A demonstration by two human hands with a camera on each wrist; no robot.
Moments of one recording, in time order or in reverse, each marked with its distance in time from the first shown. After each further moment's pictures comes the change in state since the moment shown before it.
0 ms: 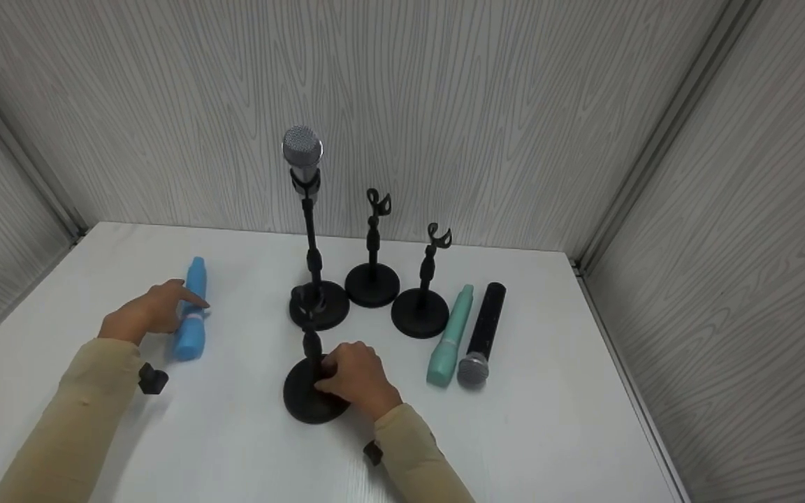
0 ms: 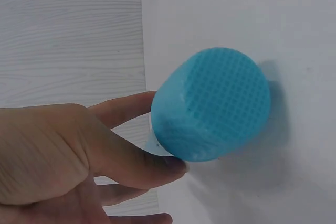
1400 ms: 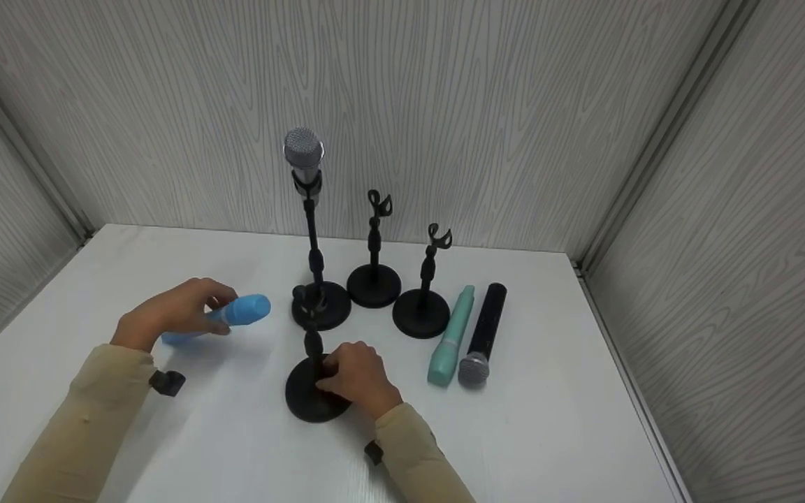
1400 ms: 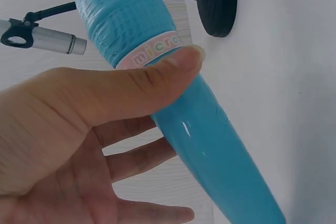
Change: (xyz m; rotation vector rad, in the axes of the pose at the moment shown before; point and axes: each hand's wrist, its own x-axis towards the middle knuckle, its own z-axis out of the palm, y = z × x) left_hand -0.031 0.059 -0.001 0.028 0.051 0.282; right_hand -0.002 -0.001 0.001 0.022 -0.005 0.011
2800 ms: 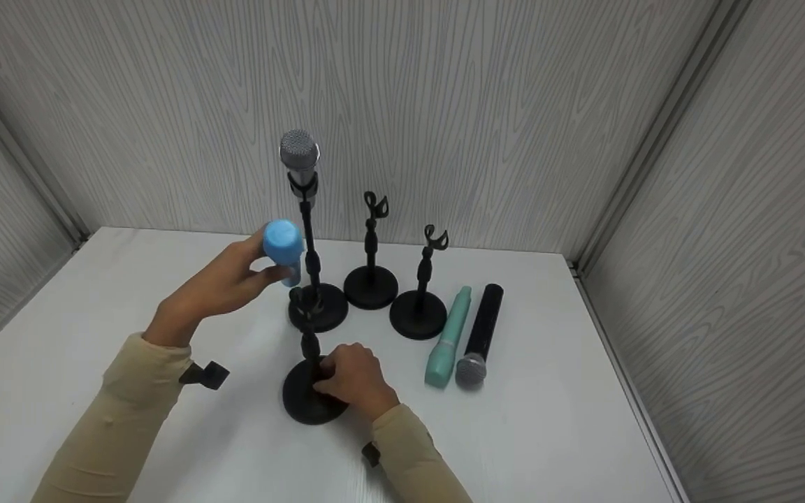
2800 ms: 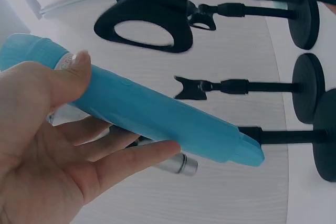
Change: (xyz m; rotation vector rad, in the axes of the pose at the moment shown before) left_hand 0.006 0.116 -0.018 -0.324 0.285 0.571; right_hand 0.001 0.000 0.000 0.004 -0.005 0.029
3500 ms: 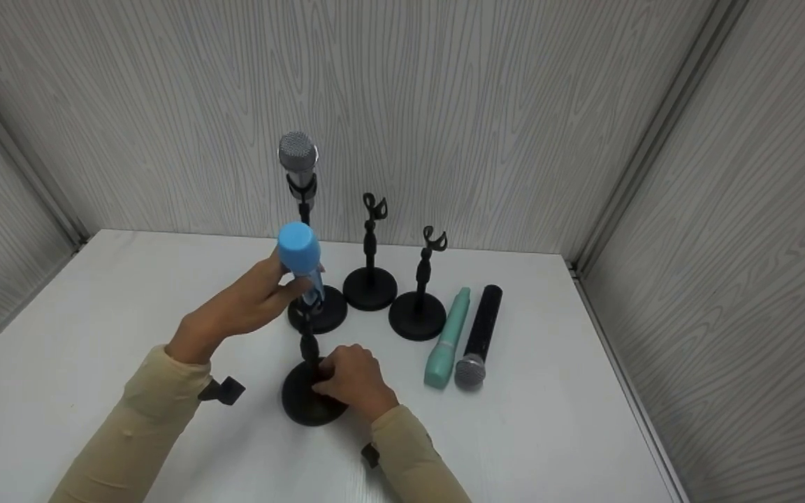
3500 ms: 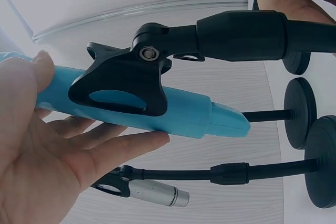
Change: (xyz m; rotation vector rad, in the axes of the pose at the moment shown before) left_hand 0.002 0.009 0.030 -0.041 -0.058 0.065; right_hand 0.003 0.002 0.002 -0.002 0.012 -0.028
